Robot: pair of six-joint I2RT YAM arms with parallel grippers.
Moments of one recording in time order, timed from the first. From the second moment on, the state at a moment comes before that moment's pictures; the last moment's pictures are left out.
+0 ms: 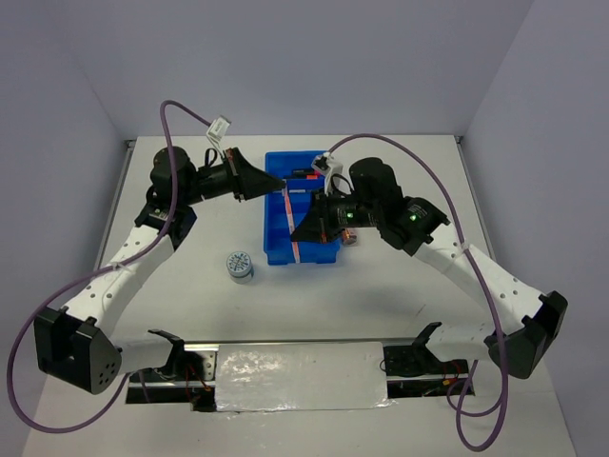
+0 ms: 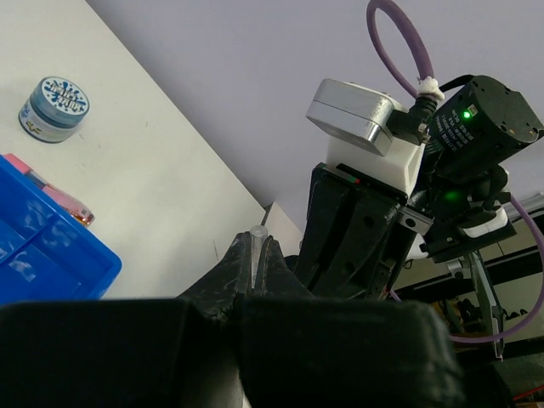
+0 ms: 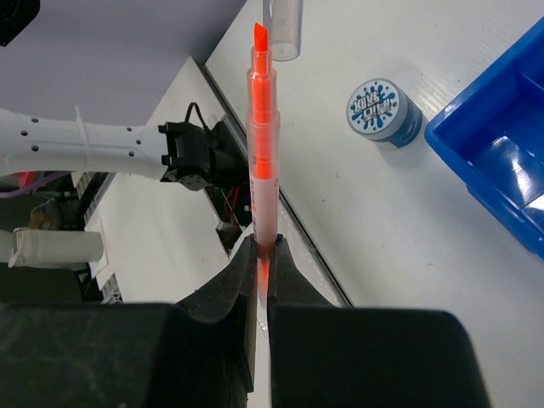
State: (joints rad) left arm -0.32 1.23 1.08 0.23 0.85 -0.90; right arm 0.73 1.24 1.30 -0.53 -0.51 0.48
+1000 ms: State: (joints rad) left arm -0.32 1.21 1.08 0.19 0.75 -0.90; right arm 0.73 1.25 1.31 -0.55 -0.51 0.47
